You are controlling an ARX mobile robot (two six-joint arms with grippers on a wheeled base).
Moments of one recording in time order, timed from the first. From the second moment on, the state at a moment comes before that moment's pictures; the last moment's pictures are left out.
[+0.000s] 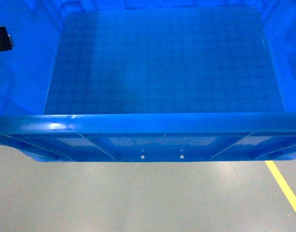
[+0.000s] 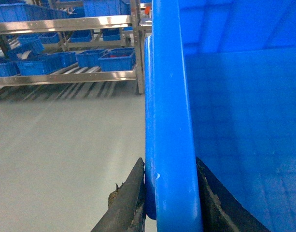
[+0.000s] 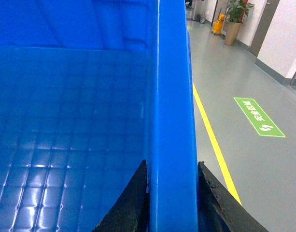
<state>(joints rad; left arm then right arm) -0.21 1.29 0.49 0.79 -0.24 0.05 0.23 1.27 0.53 0.71 0.26 -0.04</state>
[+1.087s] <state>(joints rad) -0.21 1.29 0.49 0.79 -0.24 0.05 0.23 1.27 0.53 0.70 0.26 -0.04</state>
